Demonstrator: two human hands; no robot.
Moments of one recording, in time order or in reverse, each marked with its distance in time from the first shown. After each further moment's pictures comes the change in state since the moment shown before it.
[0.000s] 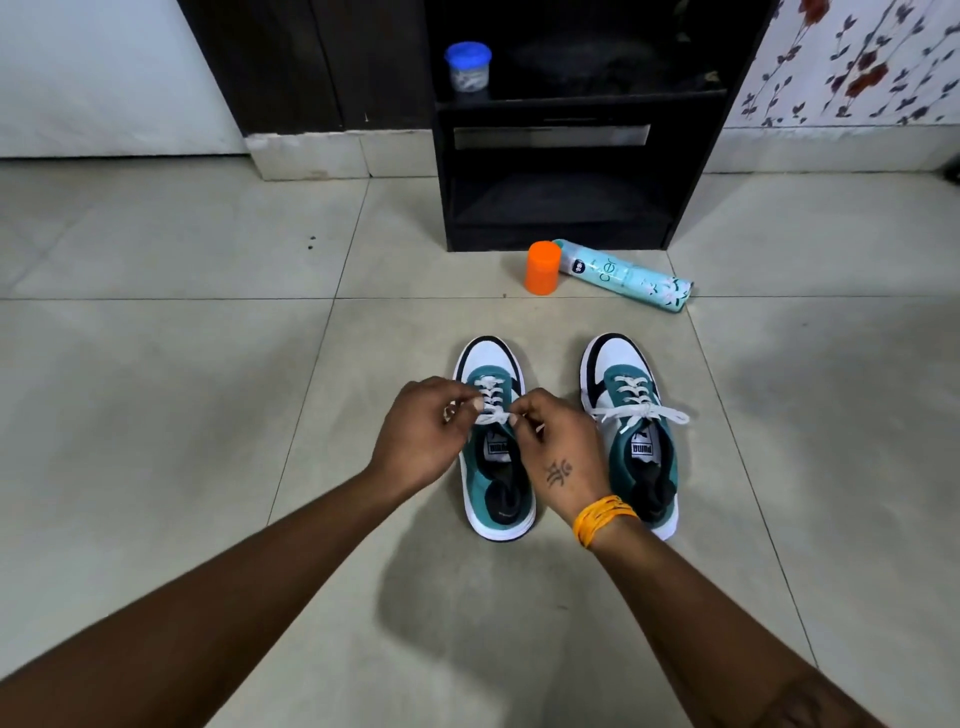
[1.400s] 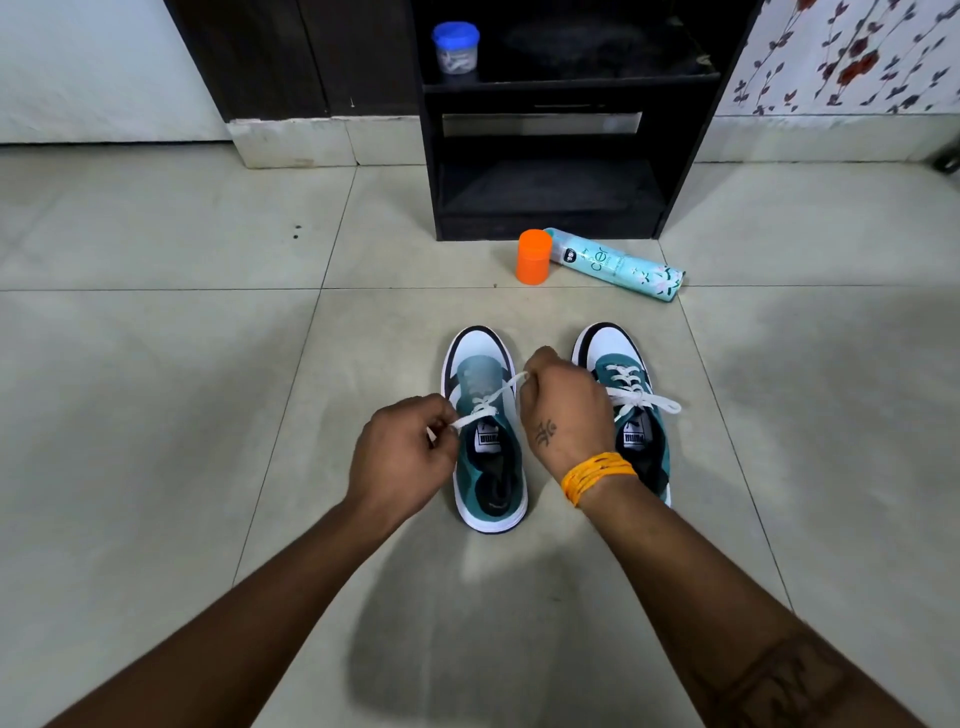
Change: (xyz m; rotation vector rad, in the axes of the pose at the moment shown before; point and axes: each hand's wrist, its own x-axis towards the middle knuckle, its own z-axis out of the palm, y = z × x) left_hand -0.031 -0.008 0.005 0.031 0.085 0.000; right_hand 0.029 -0.011 -0.019 -0.432 -0.010 -0.006
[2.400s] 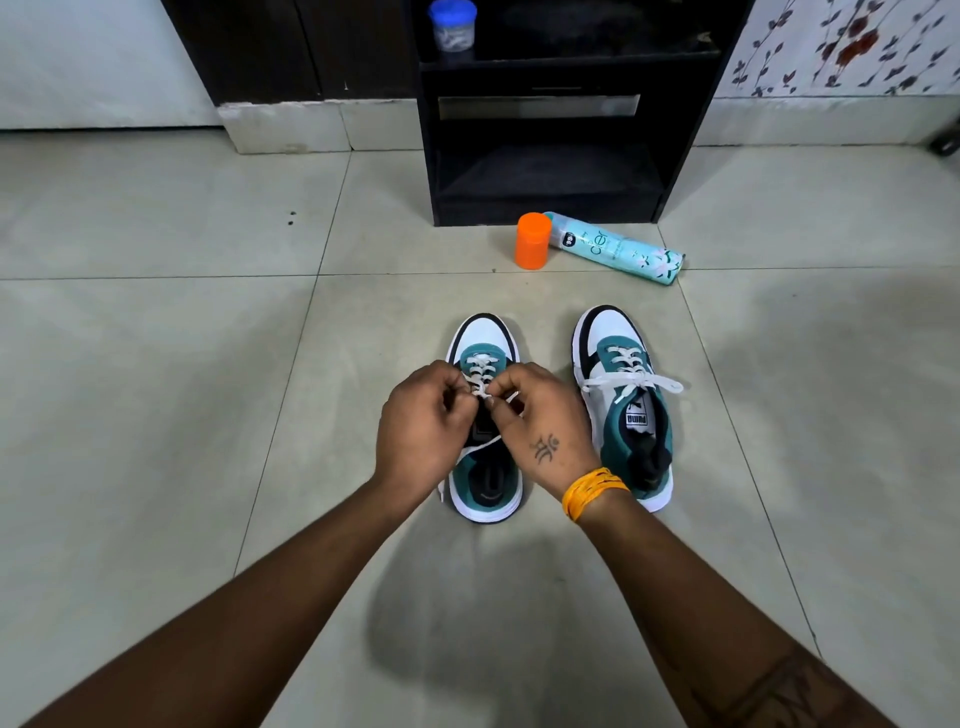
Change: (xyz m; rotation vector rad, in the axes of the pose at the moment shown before) left_hand 0.010 0.015 0.018 -0.080 0.069 -0.048; right_hand -0.030 -0.005 0.024 0.492 -0.020 -0.079
